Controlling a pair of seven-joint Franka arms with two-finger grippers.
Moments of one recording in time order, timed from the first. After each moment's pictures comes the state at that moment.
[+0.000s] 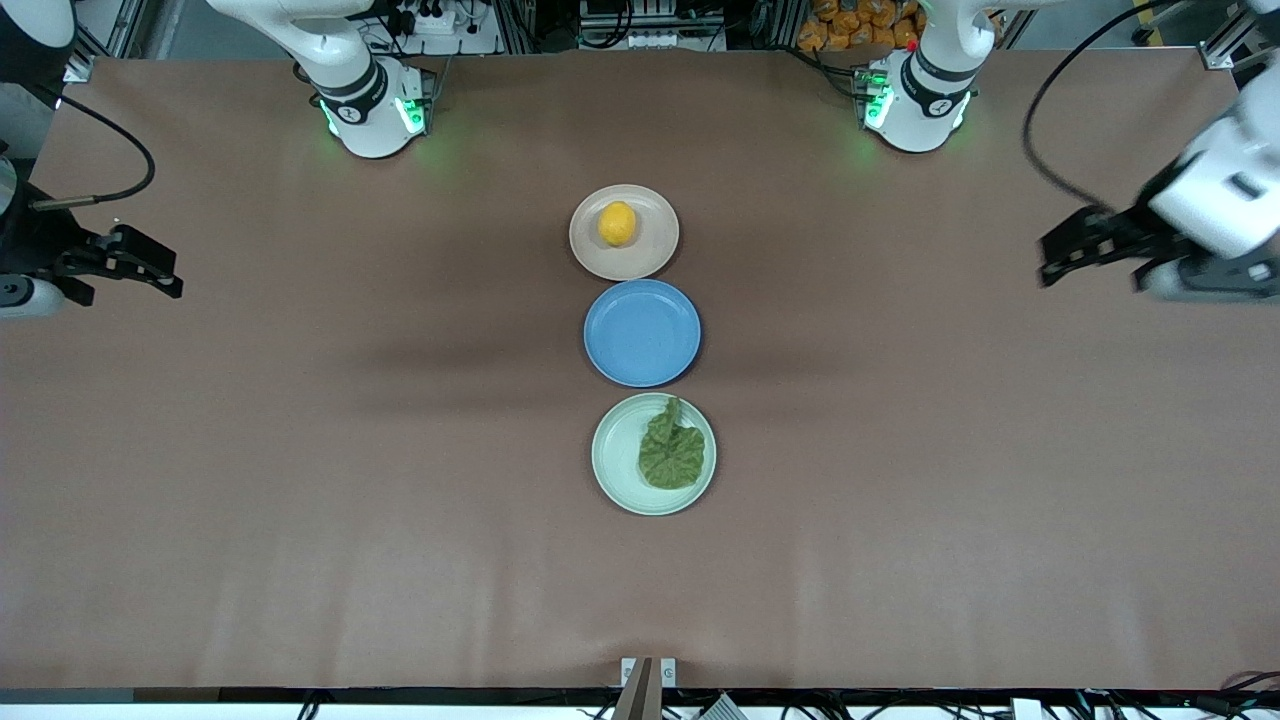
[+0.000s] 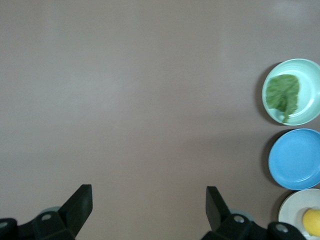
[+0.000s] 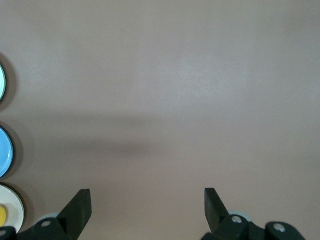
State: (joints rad) left arm -0.06 0.08 -0.11 -1.48 -0.01 1.60 -0.10; right arm 0.02 0.03 -0.03 -1.59 0.00 1.62 -0.09
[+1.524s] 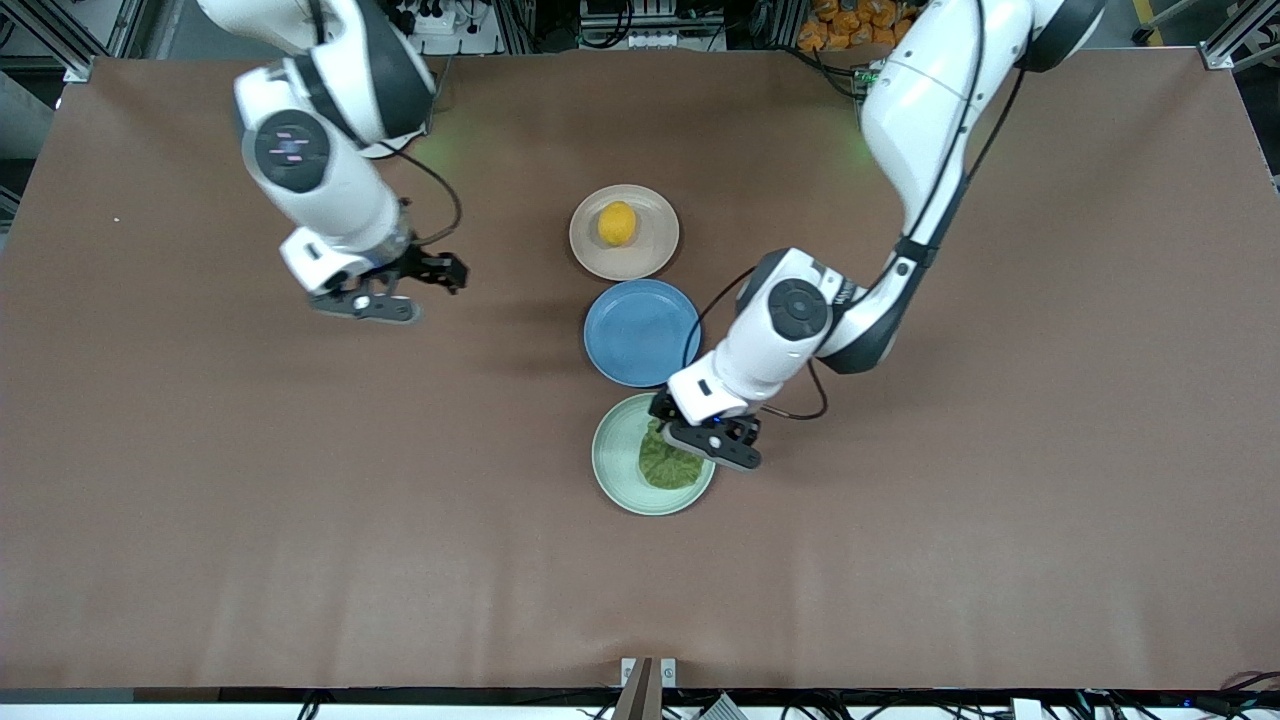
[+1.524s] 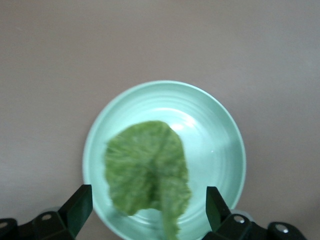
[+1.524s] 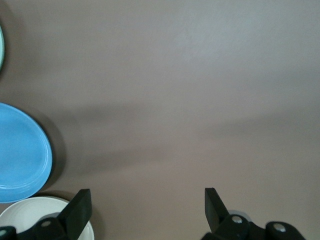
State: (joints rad) left arm -0.48 0.76 -0.18 -1.49 -0.06 2.58 -0.21; right arm 0.47 0.03 0.00 -2.07 0.02 1.97 0.60
